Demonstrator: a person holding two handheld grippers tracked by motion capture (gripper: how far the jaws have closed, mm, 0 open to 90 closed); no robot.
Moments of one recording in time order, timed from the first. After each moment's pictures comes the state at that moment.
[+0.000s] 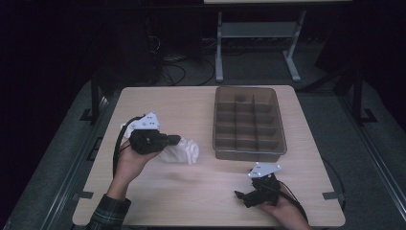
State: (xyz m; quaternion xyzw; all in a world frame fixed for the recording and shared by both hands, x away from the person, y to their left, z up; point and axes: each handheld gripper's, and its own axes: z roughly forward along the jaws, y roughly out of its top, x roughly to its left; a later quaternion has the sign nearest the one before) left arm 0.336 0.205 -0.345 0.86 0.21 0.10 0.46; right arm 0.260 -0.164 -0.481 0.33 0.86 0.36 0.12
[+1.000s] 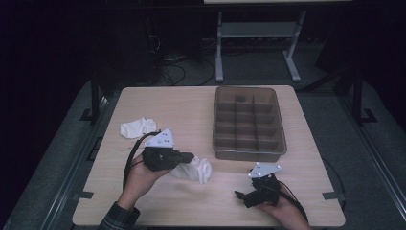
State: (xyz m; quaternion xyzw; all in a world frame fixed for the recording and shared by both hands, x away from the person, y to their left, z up) left arm 0.303 0.170 -0.364 0.87 0.17 0.05 0.45; right arm 0.259 -0.164 -0.481 0.33 0.86 0.36 0.12
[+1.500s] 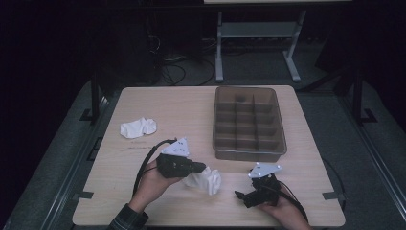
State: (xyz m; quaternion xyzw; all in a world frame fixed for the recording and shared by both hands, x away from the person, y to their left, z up) left arm 0.298 0.138 -0.387 0.89 0.13 0.02 0.44; right arm 0.259 -0.164 -0.482 0.33 0.86 0.36 0.12
